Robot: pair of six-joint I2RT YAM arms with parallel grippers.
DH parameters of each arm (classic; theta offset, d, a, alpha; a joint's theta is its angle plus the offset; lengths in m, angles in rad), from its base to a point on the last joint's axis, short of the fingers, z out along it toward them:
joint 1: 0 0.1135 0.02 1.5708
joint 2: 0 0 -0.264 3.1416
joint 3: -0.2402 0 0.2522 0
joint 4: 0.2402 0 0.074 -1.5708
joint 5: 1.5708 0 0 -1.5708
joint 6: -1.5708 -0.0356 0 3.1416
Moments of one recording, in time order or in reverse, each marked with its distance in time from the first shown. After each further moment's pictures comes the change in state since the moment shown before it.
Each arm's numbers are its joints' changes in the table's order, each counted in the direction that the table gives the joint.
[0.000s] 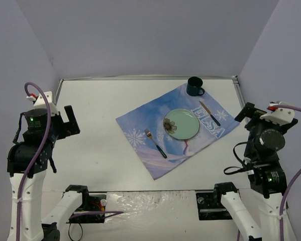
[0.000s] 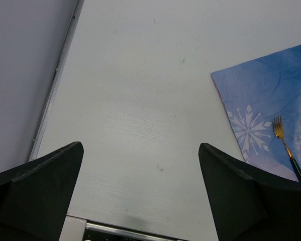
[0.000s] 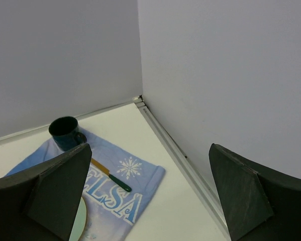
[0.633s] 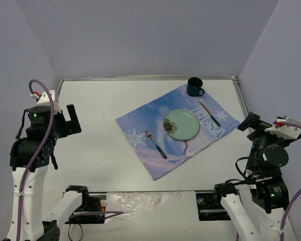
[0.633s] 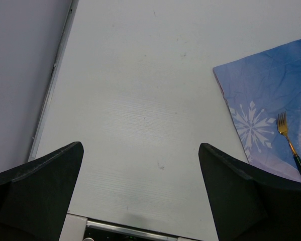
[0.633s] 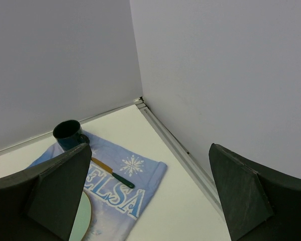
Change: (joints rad) left arm 0.000 -0.020 -0.002 0.003 0.005 -0.002; right arm 0.014 0.141 0.054 0.041 0.035 -0.049
